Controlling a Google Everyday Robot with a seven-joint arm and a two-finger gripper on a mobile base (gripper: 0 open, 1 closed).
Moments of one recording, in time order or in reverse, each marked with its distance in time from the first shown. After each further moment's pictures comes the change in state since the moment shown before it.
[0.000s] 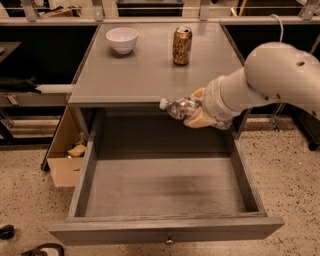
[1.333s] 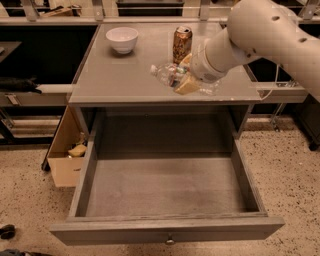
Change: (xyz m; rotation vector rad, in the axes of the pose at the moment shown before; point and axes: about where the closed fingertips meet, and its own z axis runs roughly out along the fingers) arm -0.039 -0.092 0.006 0.041 -0.019 -0.034
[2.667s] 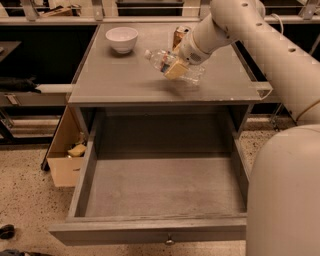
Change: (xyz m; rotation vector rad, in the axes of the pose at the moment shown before) arm 0.000 -0.073 0.073 -0.109 -0.062 0.152
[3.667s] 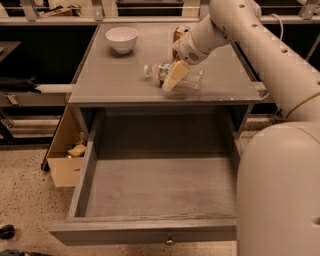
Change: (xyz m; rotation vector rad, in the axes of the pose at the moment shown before) arm 0.001 -0.007 0.014 -0.028 -0.018 0.026
